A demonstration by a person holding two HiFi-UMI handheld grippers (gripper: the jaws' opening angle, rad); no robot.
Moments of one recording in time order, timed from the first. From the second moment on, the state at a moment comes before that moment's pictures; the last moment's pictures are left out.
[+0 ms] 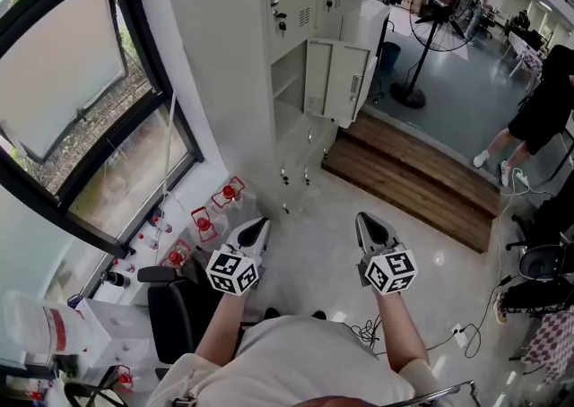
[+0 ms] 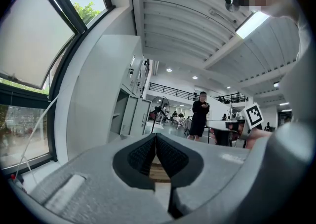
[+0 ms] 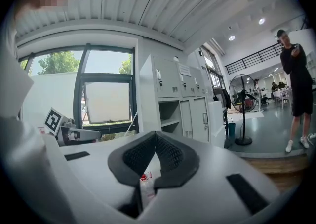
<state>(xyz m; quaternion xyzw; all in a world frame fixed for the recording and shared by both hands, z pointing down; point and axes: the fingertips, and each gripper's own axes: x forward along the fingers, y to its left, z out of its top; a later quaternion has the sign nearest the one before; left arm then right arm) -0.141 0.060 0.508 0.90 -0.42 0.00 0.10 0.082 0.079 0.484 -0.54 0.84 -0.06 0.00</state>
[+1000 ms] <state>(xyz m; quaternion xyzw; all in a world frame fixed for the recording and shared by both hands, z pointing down) -0.084 0.075 0.528 0.89 -0.43 0.01 0.12 0.136 0.079 0.499 -0.51 0.85 -0.07 -0.01</state>
